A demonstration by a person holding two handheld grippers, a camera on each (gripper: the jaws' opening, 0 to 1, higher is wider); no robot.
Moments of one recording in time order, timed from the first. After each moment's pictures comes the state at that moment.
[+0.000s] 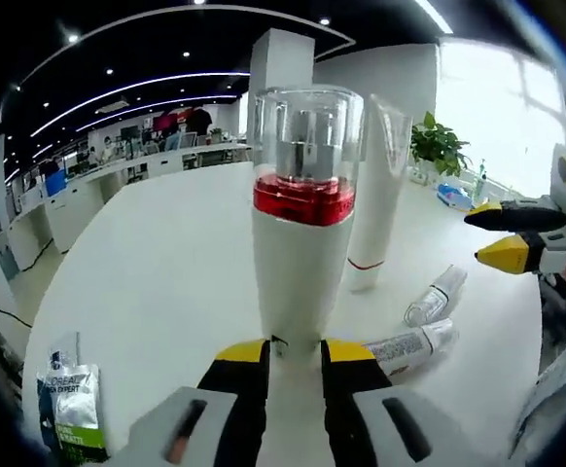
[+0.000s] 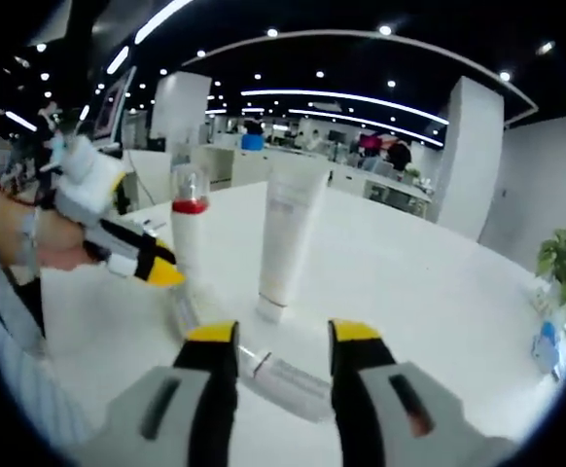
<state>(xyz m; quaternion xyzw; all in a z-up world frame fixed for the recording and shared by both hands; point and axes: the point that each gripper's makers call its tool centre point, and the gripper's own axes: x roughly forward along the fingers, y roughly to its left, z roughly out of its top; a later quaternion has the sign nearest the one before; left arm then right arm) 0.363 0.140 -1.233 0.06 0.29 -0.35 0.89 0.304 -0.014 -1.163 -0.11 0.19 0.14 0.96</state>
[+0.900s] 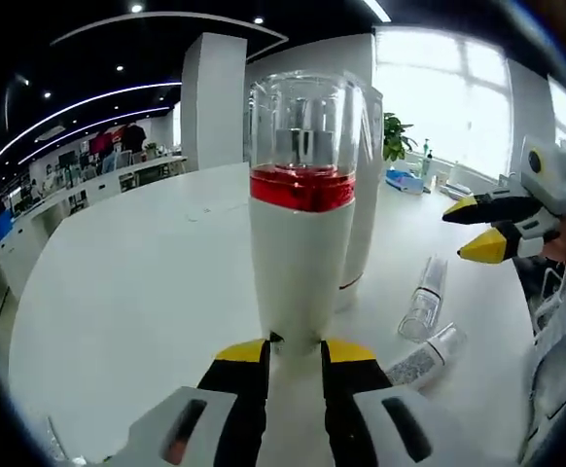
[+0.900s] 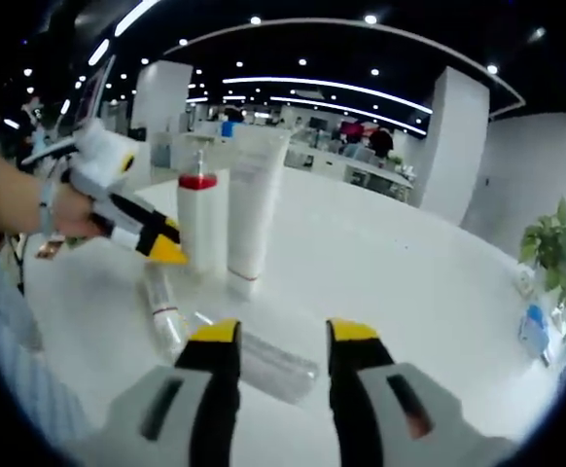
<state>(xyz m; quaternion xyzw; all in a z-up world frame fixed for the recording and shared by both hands) 0.388 0.097 -1.235 0.10 0.27 -0.47 0.84 0.300 -0.044 -1.179 -0.12 0.22 0.10 0.96</state>
